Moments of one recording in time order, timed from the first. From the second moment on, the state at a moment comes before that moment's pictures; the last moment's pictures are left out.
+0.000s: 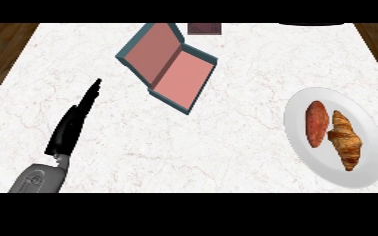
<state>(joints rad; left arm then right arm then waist) -0.14 0.39 -0.19 -1.35 -0.05 0.13 -0.02 0.74 -0.01 -0.26 -2.08 0.74 -0.41 -0.11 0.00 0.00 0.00</state>
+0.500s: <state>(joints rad) -0.14 0.33 -0.16 -1.30 -0.11 0.11 -0.06 0.55 -0.02 -0.25 -1.96 0.84 -0.32 0.03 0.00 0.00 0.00</state>
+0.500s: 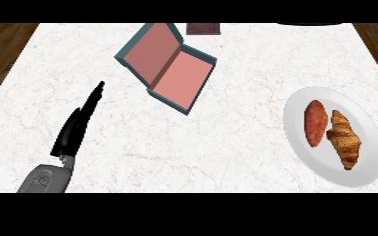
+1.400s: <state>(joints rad) -0.15 0.30 -0.05 -1.32 -0.16 0.01 -0.04 0.31 -0.06 -0.30 -1.80 0.97 -0.30 0.10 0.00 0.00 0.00</state>
